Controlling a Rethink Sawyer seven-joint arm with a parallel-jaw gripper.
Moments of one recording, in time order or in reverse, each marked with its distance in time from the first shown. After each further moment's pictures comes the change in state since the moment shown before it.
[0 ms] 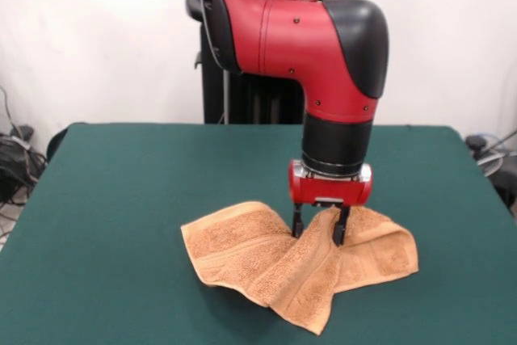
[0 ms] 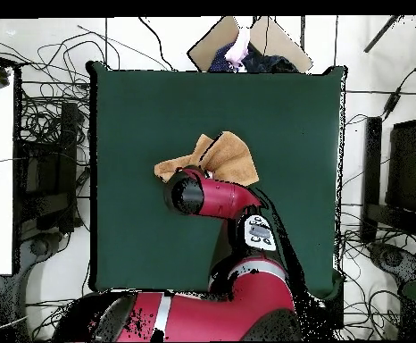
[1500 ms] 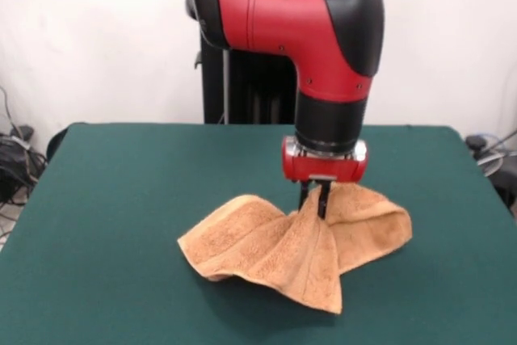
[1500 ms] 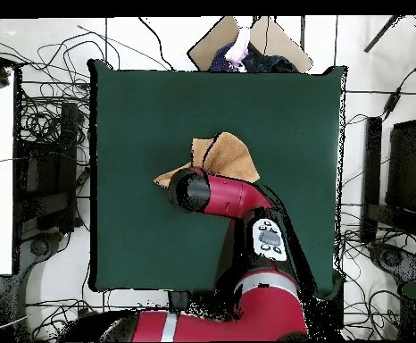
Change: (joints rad) arm -0.020 -0.078 0.000 0.012 -0.001 0.163 0.000
